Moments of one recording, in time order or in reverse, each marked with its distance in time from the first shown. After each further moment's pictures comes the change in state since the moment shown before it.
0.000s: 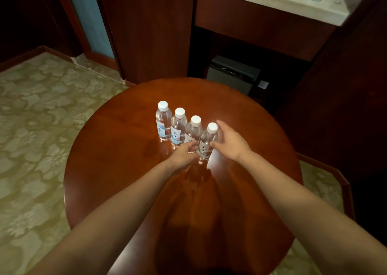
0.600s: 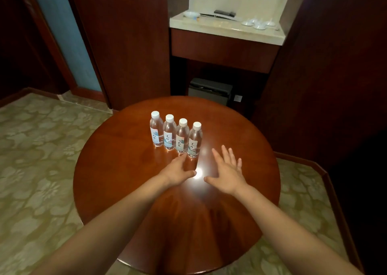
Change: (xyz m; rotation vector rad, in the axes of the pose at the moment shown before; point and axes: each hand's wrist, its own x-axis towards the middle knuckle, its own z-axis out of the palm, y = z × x) left_hand -0.103 -0.019 0.011 0.577 -0.018 0.192; right_hand -0.172 -0.004 0.039 -0.180 0.087 0.094
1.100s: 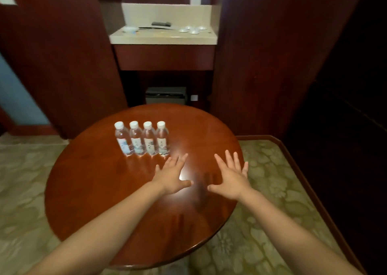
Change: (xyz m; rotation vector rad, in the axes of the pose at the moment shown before) left_hand -0.060 0.034 0.035 0.577 -0.147 0.290; right_hand -0.140 0.030 0.005 0.052 0.125 0.292
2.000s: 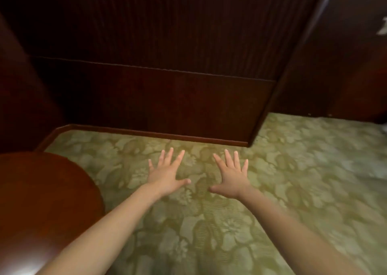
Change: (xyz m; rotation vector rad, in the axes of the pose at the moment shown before) left_hand -0.222 0.169 0.120 0.449 -0.395 1.282; right_hand -0.448 -0.077 0.106 0.203 0.298 1.371
